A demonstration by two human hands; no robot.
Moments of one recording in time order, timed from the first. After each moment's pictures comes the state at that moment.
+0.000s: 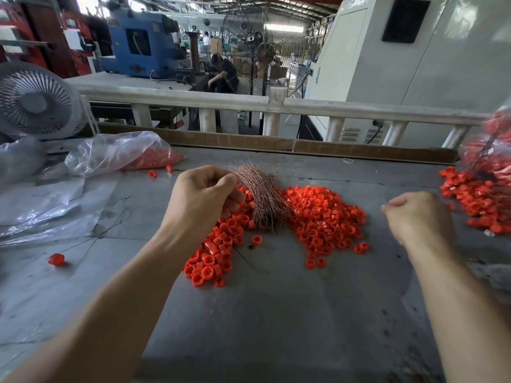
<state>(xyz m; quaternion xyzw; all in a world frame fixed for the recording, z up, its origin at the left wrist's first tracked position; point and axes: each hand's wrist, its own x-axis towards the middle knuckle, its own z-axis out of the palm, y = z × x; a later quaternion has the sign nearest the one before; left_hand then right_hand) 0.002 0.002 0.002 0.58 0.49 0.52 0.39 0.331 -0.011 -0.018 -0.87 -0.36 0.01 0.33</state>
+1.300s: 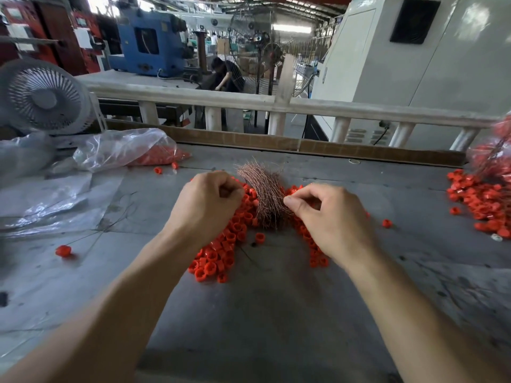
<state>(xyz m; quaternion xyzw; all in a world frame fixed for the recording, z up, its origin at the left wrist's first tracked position) 0.001 0.004 -0.008 0.69 0.57 0.41 0.17 0.211 -0.031 -0.010 -0.64 -0.66 0.05 0.39</state>
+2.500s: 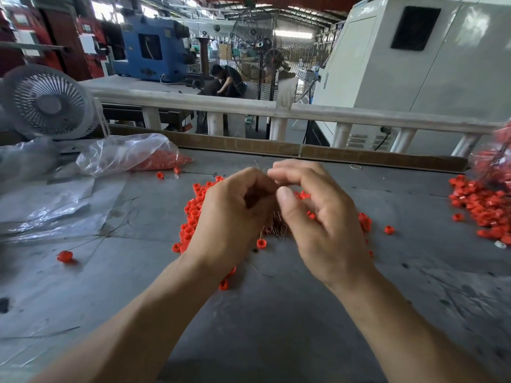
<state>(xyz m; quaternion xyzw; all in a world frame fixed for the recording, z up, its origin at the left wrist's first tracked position) 0.030 -0.027 -0.001 0.71 0.36 0.56 0.24 0.180 -0.055 0.008 -0.38 -0.73 0.08 0.55</state>
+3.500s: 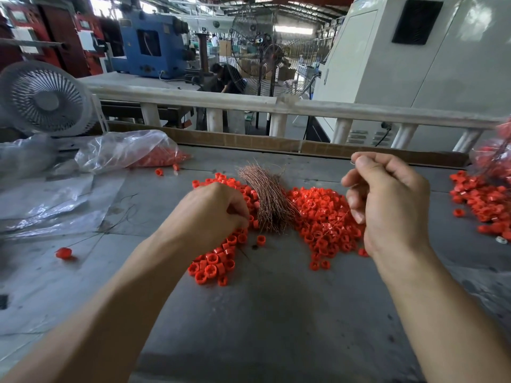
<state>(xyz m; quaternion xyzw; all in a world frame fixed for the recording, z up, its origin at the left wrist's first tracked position) -0.005 -0.001 0.000 0.78 0.55 0.26 0.13 0.229 -0.042 0.024 -0.45 -0.41 0.30 0.73</state>
